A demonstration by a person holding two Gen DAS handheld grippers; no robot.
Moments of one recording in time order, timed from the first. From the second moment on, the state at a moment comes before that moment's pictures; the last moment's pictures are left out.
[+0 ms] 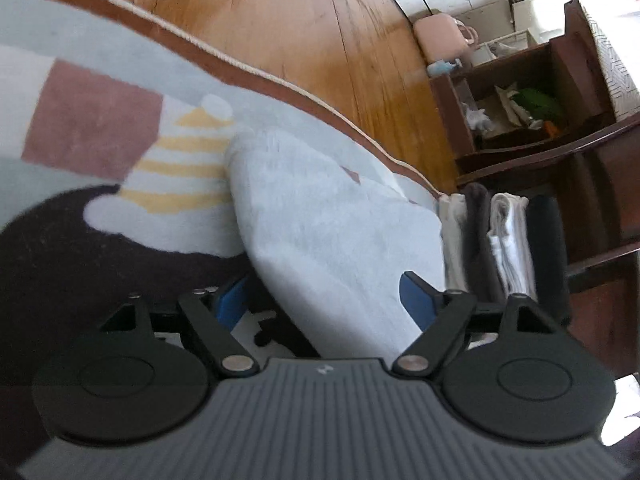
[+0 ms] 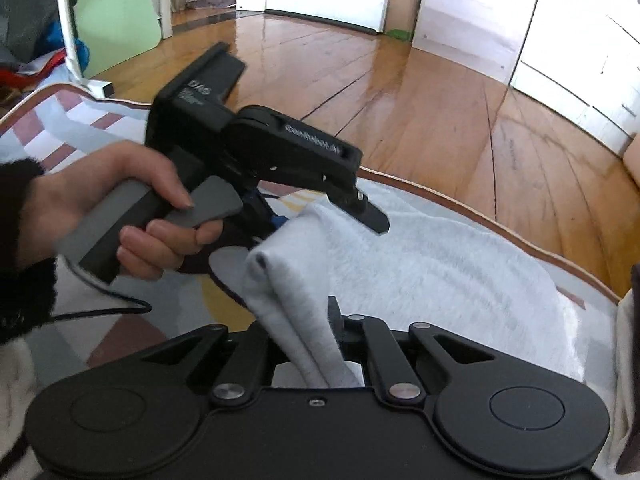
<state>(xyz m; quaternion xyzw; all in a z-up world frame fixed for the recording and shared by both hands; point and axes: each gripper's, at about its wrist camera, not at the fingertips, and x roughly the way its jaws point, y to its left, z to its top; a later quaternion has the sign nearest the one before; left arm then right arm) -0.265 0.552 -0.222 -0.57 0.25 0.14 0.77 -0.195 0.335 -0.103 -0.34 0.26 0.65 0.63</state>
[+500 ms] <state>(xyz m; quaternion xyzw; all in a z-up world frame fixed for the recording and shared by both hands) -0.315 0.531 -0.135 -0.44 0.22 0.27 0.83 -0.208 0.311 -0.070 -0.27 0.20 0.72 0.61</state>
